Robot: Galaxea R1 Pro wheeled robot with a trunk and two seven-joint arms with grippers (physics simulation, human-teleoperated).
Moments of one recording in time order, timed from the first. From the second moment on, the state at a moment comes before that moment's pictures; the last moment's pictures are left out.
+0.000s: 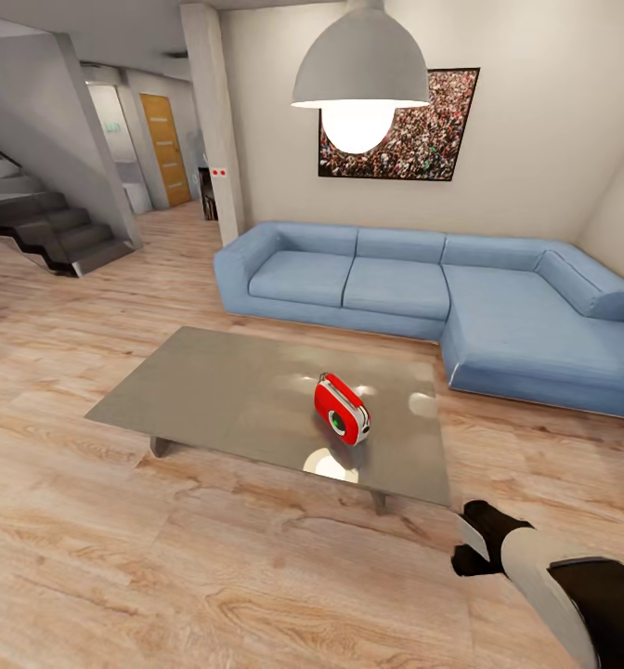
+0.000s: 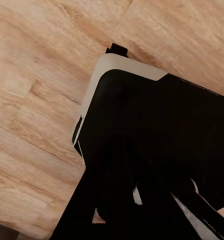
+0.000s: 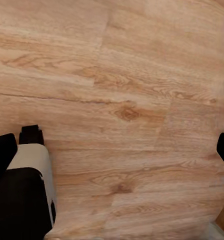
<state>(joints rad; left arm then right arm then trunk) 0.13 0.01 0.23 -1.29 0.29 0.96 0.14 -0.92 -0.12 0.16 0.02 -0.06 0.65 -0.17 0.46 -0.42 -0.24</state>
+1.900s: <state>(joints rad) 0.12 0.04 0.12 -0.09 0.28 -0.06 0.15 -0.08 -0.07 0.15 0.07 -0.07 -0.04 -0.08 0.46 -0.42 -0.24</state>
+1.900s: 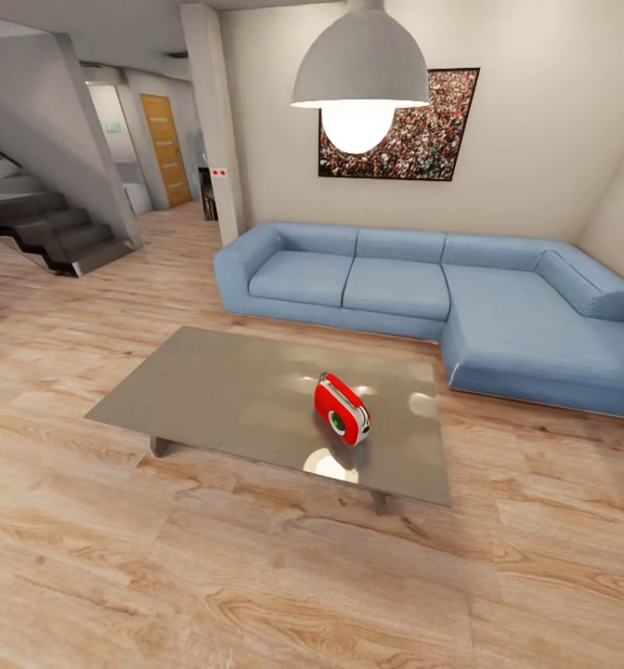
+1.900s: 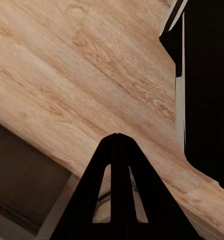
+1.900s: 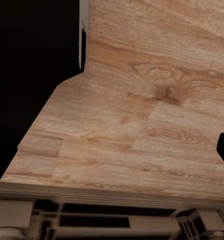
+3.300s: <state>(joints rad) 0.12 -0.01 0.13 -0.09 0.29 -0.06 0.15 -0.08 -0.07 0.15 0.06 -0.06 -0.03 -0.08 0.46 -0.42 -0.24</state>
